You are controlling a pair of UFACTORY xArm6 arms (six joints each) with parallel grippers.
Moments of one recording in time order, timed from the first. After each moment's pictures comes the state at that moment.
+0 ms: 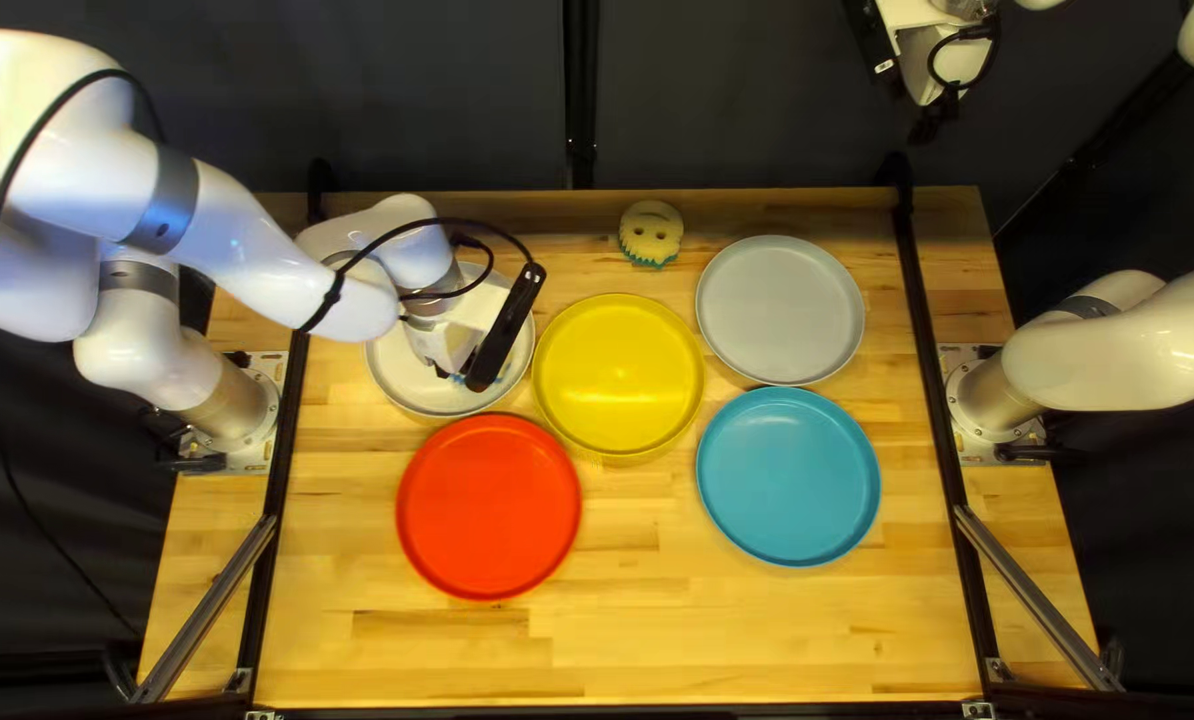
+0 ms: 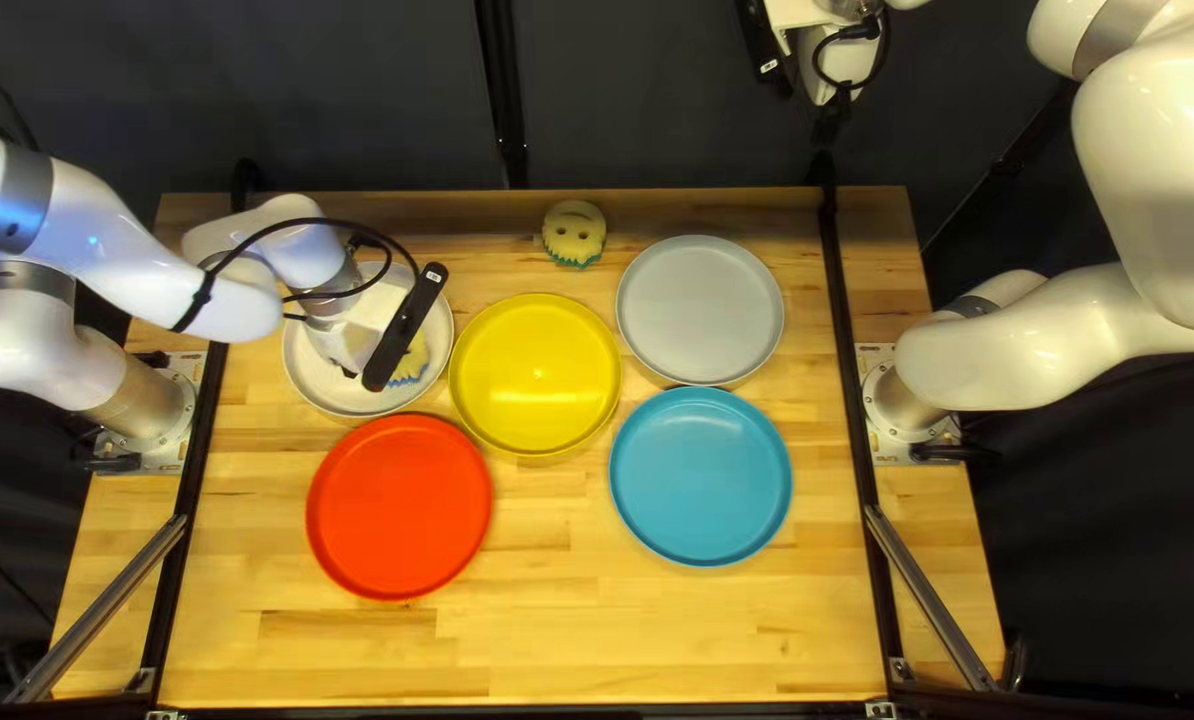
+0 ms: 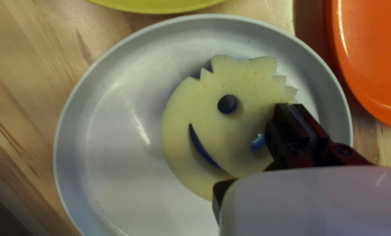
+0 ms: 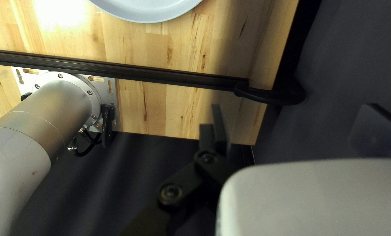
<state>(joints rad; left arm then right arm) 0.20 -0.16 -0.42 -0.39 0.54 0.94 -1.02 -0.40 -0.88 -0.04 1.36 -1.12</state>
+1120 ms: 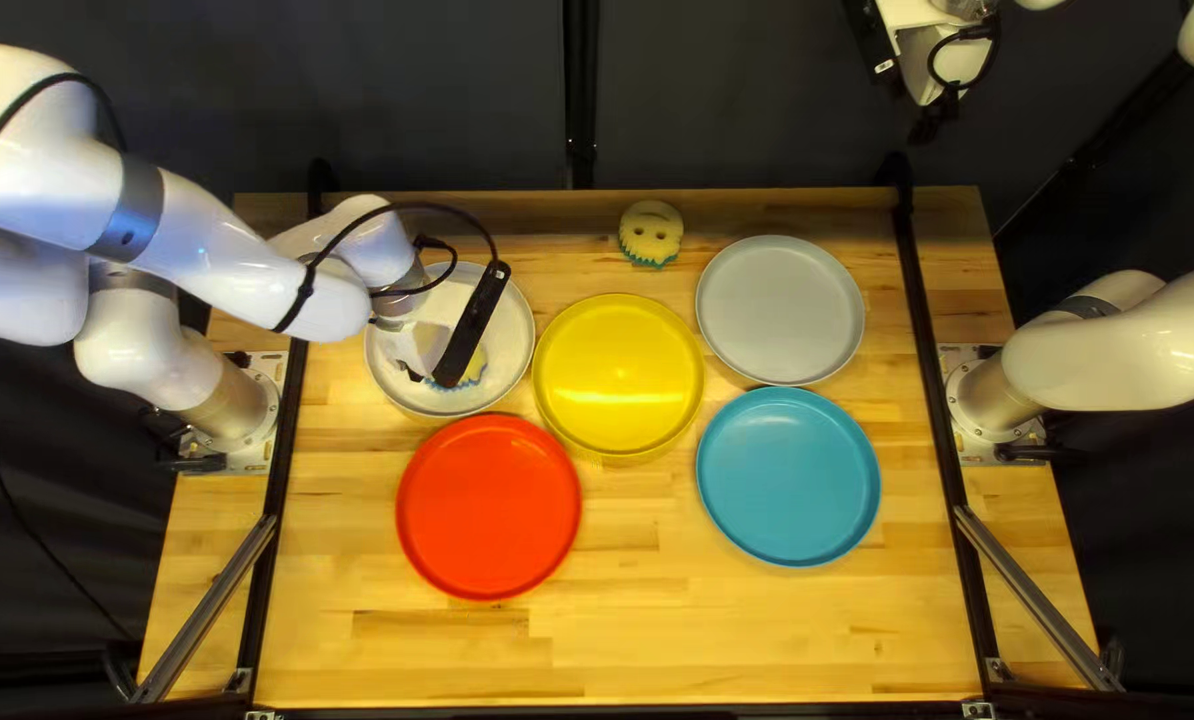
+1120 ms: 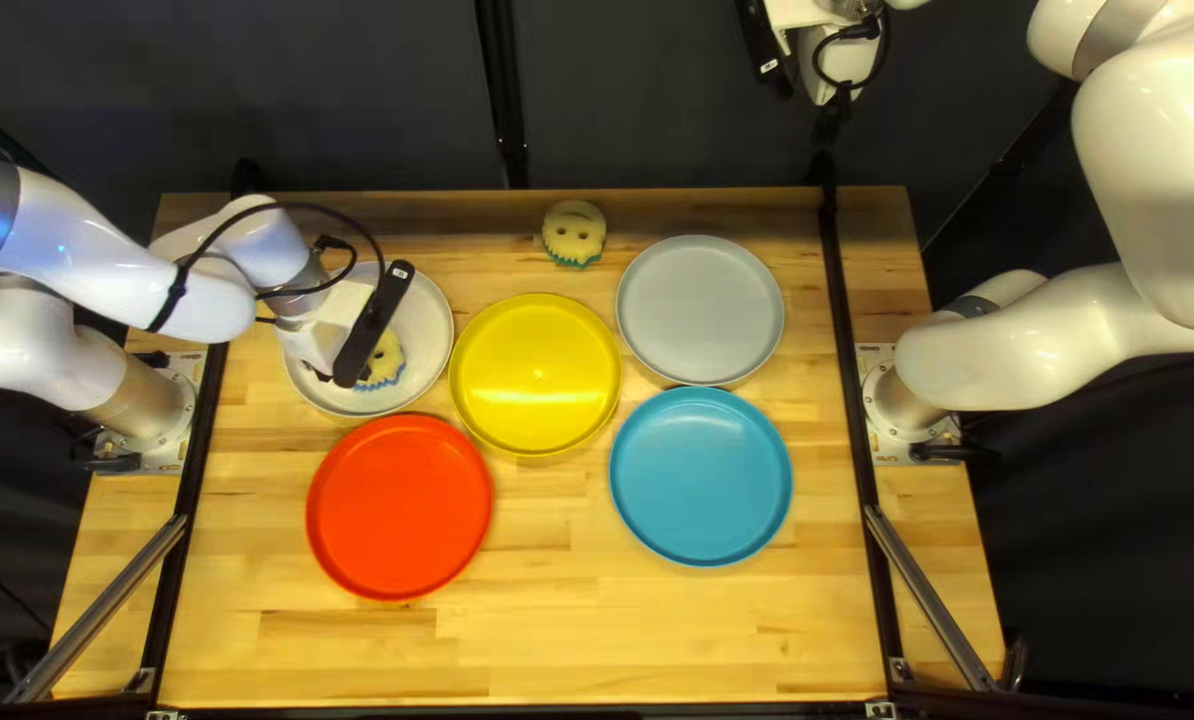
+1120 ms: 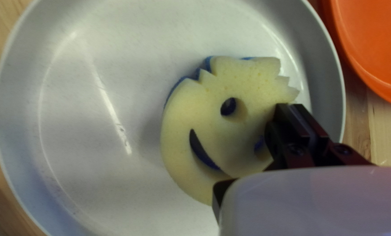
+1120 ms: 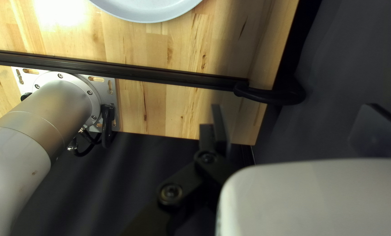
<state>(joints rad) 0.25 -0.19 -0.35 -0.60 0.49 1.10 -1.02 -0.40 -0.88 -0.04 1.36 -1.12</state>
